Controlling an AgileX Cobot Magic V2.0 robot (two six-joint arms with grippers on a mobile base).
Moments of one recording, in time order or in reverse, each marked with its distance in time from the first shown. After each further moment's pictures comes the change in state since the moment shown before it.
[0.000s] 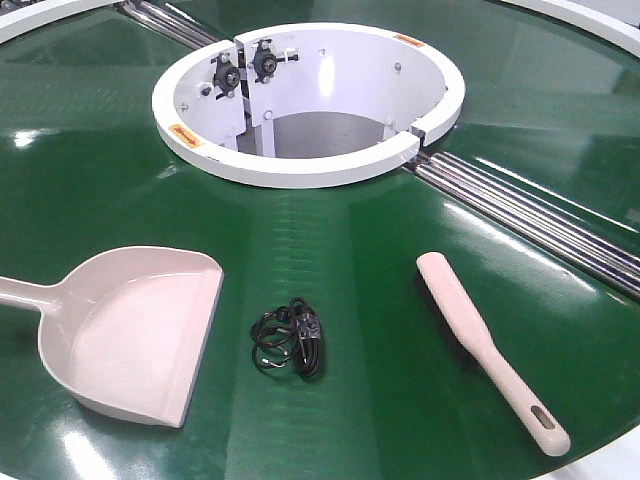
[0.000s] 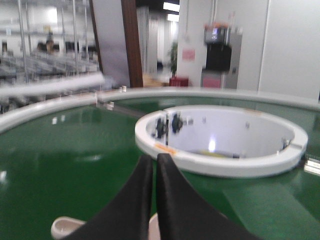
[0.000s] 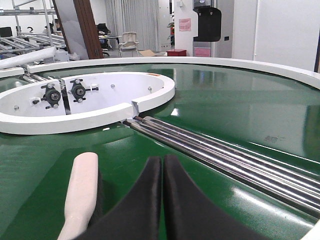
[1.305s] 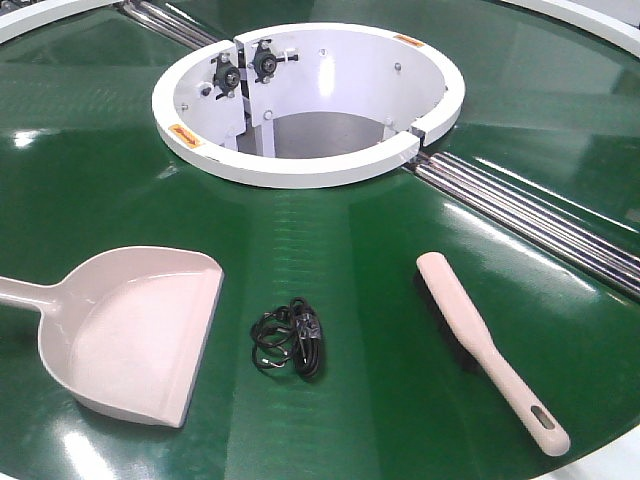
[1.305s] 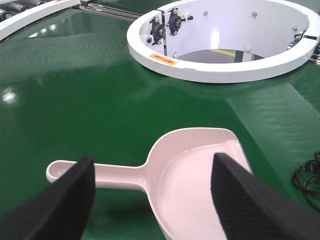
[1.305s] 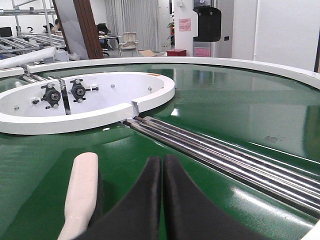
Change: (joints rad) left arm -0.057 0.325 -0.156 0.051 0.191 0.050; right arm 0.000 0.000 0.000 0.000 0.000 0.000
